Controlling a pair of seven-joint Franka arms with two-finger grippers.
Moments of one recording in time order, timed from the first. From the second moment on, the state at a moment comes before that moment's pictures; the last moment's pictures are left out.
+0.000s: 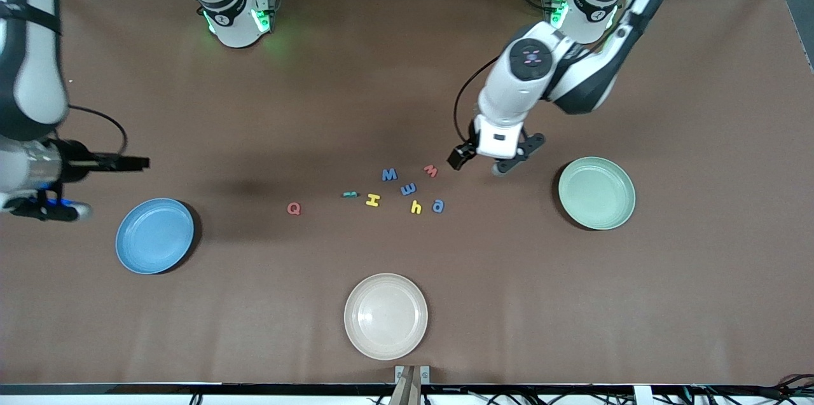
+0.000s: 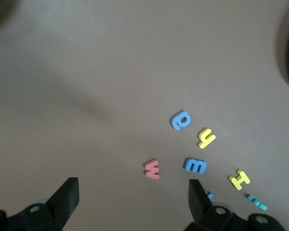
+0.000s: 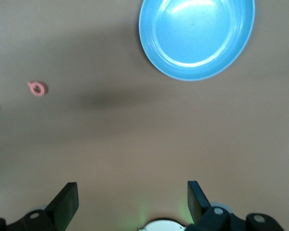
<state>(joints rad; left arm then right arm) -0.20 0.35 -0.51 -1.94 0.13 2.37 -1.42 -0.01 0.40 -0.07 -1.45 0.09 1.47 0.07</state>
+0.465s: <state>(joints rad) -0.24 0.51 -0.51 -1.84 0.26 2.37 -1.49 0.00 0.46 -0.07 -1.45 0.09 1.53 0.09</state>
